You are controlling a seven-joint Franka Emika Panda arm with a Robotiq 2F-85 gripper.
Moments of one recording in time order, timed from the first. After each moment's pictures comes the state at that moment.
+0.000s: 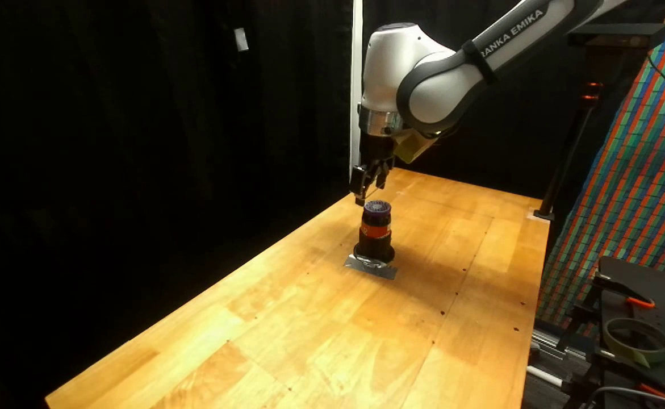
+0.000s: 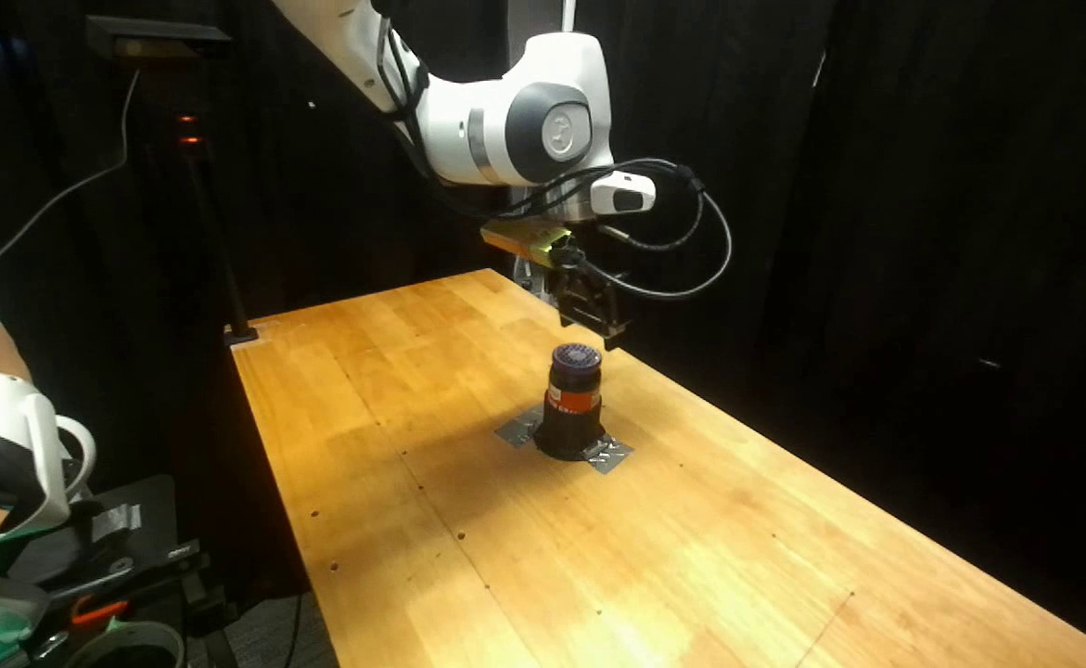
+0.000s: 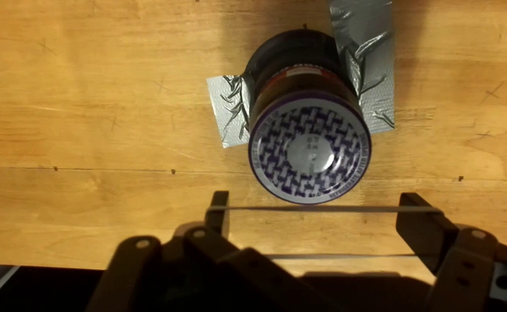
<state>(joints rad) 0.16 0.51 0.04 -1.73 -0.22 2.36 0.28</state>
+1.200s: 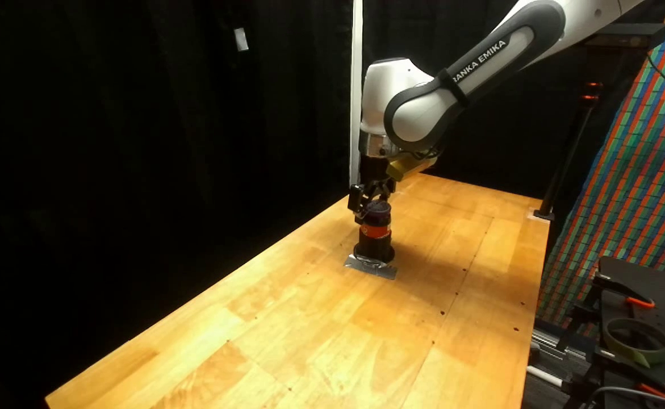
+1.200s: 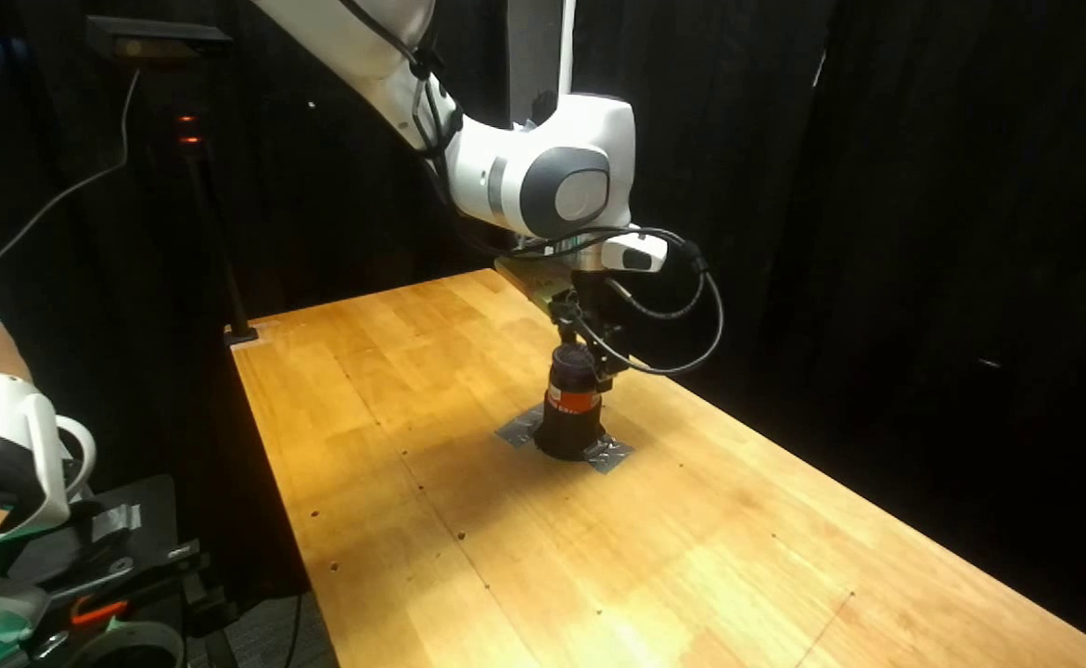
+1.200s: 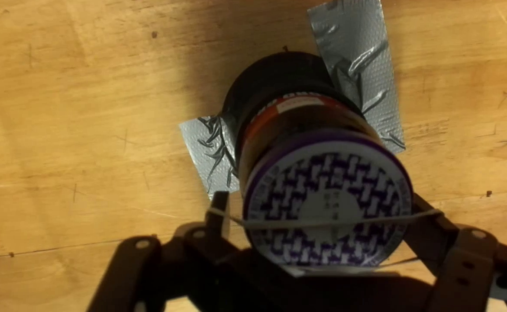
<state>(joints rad) 0.15 0.62 0.02 -1.68 -0.06 2.37 0.28</state>
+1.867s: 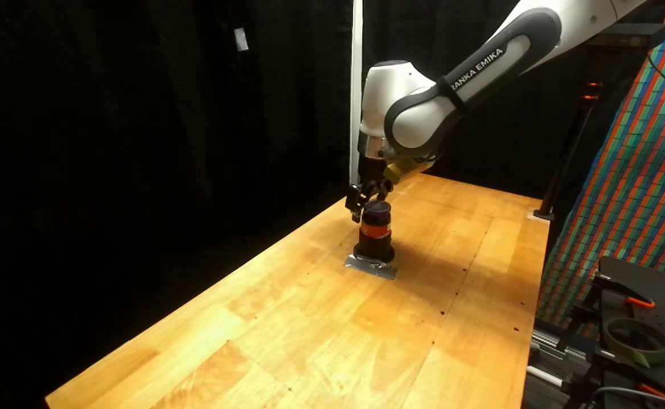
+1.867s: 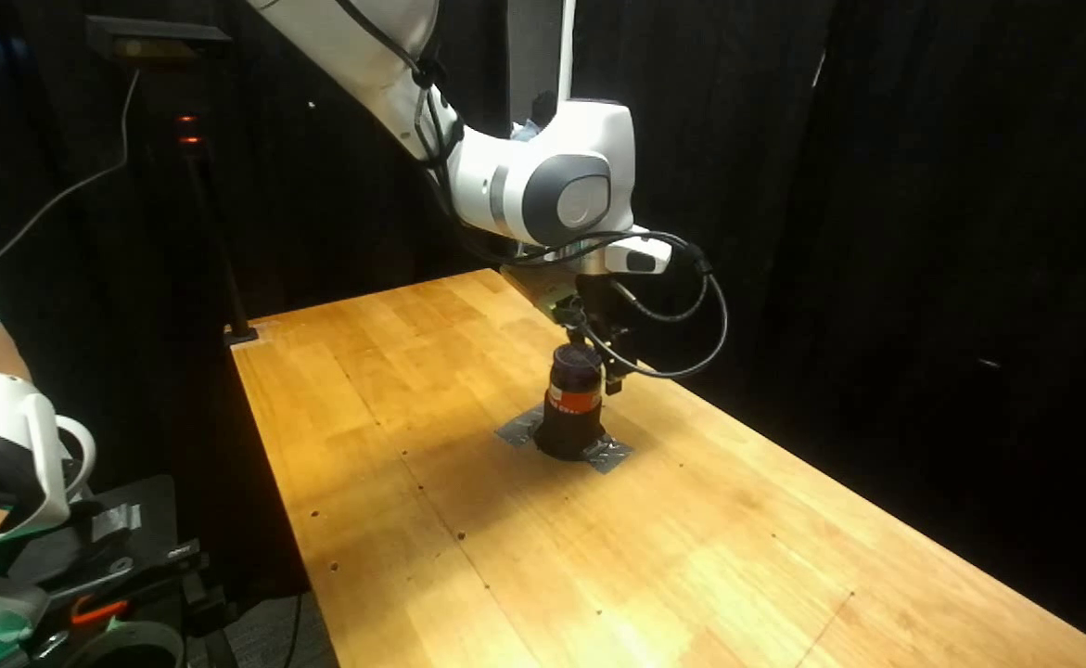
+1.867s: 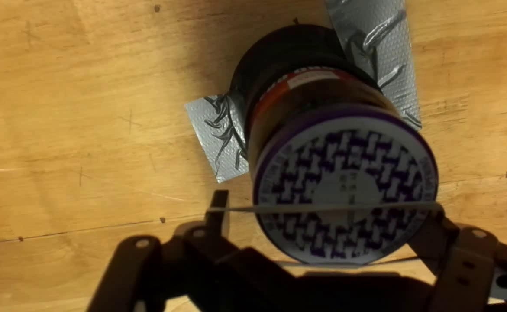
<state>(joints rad) 0.17 0.63 -0.01 -1.68 -0.08 2.43 0.30</state>
